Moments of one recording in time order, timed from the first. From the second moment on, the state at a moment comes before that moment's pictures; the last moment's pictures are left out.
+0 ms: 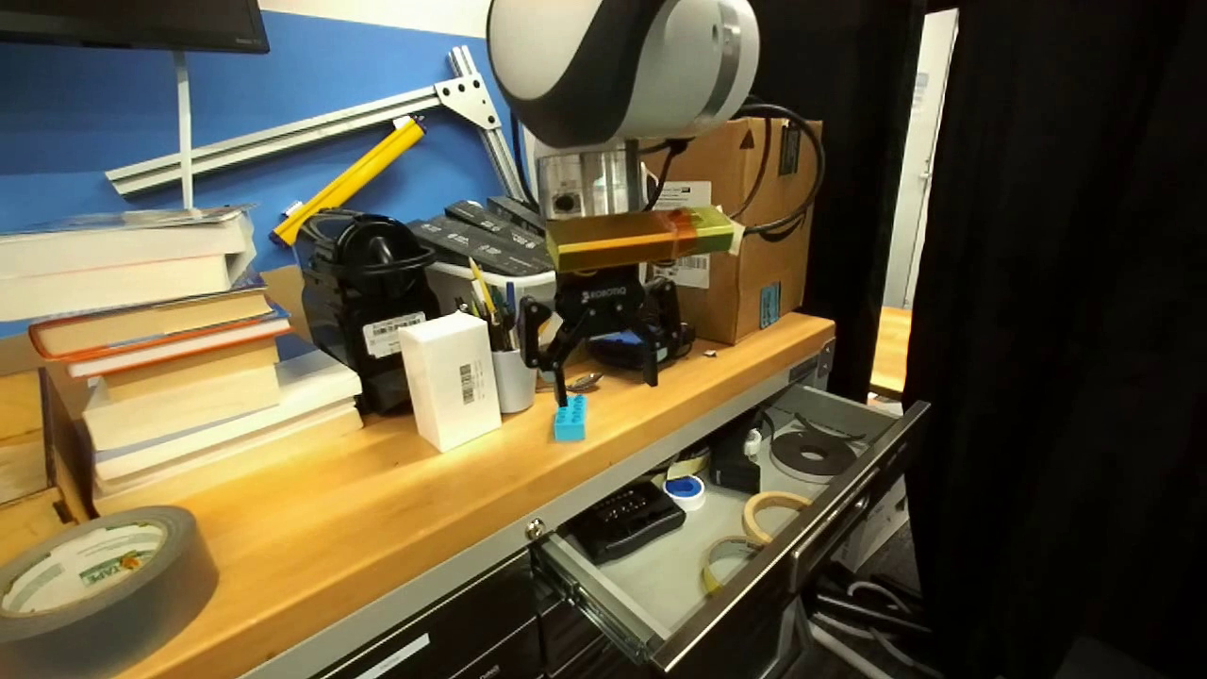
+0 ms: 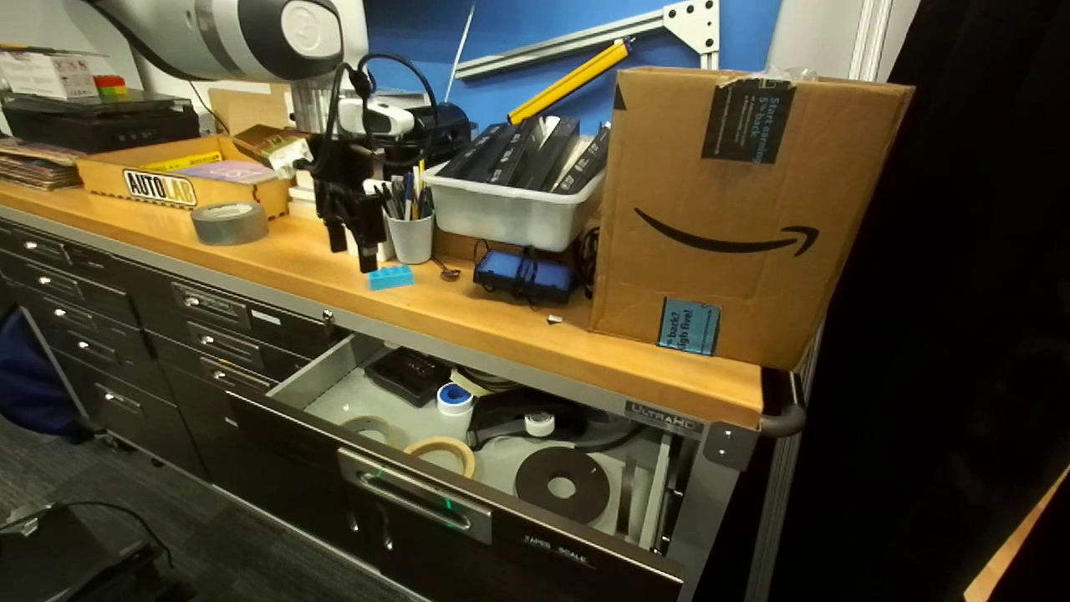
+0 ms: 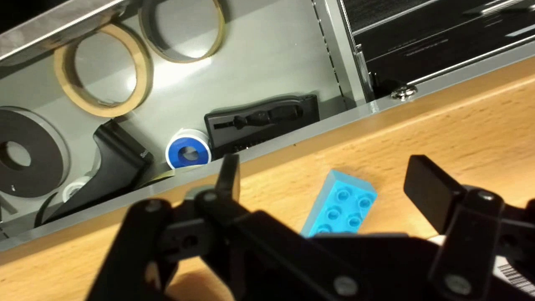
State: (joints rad) arm 0.08 0.03 0.14 -2.10 -0.04 2.10 0.48
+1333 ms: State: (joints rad) arm 0.12 0.11 0.02 -2.09 -0.14 2.23 0.76
